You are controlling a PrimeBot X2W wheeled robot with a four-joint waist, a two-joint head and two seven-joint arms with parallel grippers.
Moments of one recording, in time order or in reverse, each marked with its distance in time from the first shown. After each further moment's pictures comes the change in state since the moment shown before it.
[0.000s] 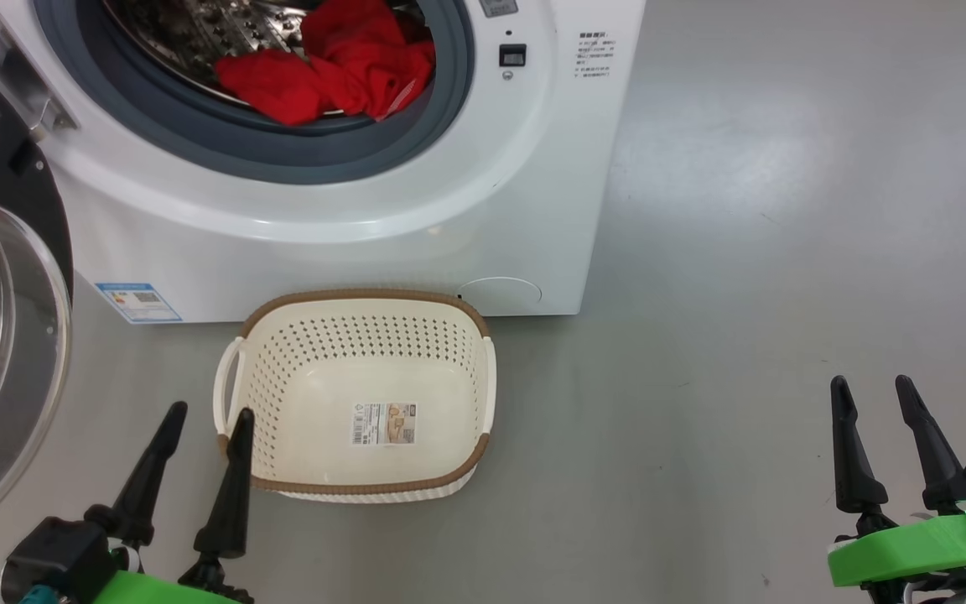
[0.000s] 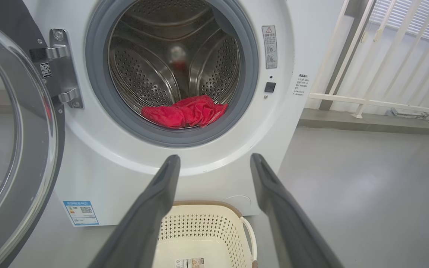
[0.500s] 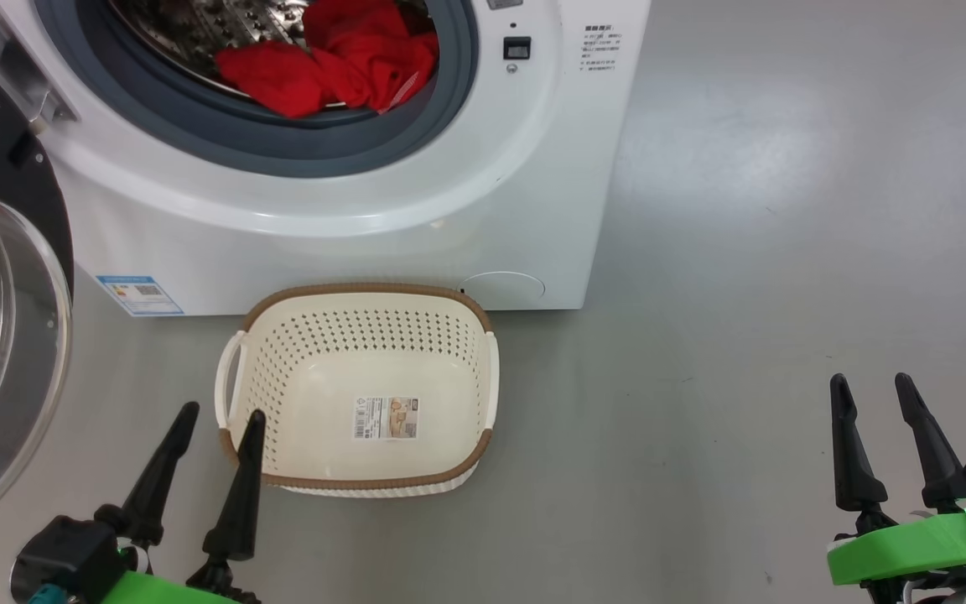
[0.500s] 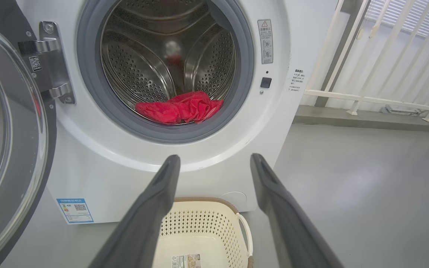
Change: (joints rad) left arm -0.002 0.010 -0.022 -0.006 -0.011 0.000 0.000; right arm -0.003 0.000 0.001 -0.001 0.000 0.000 0.000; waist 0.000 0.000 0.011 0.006
